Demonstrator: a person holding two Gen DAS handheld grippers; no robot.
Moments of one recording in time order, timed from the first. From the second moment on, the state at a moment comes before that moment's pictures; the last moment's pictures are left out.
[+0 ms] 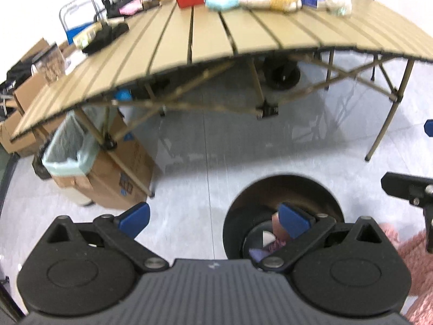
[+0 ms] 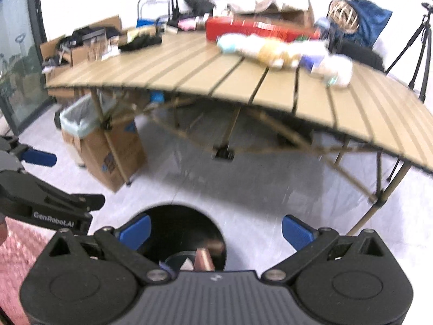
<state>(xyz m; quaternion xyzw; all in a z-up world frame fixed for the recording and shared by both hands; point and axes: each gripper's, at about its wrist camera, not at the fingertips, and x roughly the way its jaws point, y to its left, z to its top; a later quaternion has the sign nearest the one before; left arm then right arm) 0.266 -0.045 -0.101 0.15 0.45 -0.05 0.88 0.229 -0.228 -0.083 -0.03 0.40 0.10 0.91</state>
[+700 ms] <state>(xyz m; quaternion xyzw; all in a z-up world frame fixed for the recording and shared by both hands) 0.334 -0.049 -0.025 0.01 0.31 -0.03 0.95 0.289 -0.275 -0.033 0.07 0.24 0.02 0.97</state>
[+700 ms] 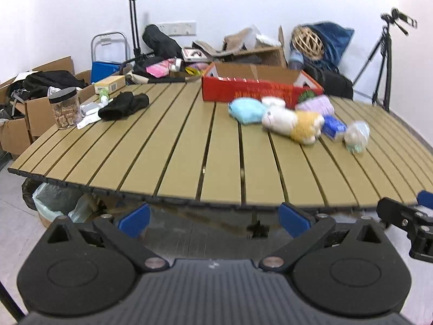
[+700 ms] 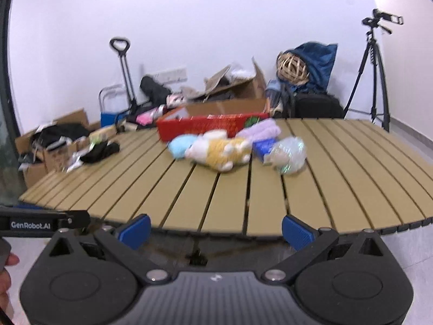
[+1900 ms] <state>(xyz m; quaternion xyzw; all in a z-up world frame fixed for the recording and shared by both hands) 0.425 -0.051 -0.070 -0.02 0.27 -0.03 0.96 0.503 -0.359 -0.090 0.08 0.25 -0.11 0.96</state>
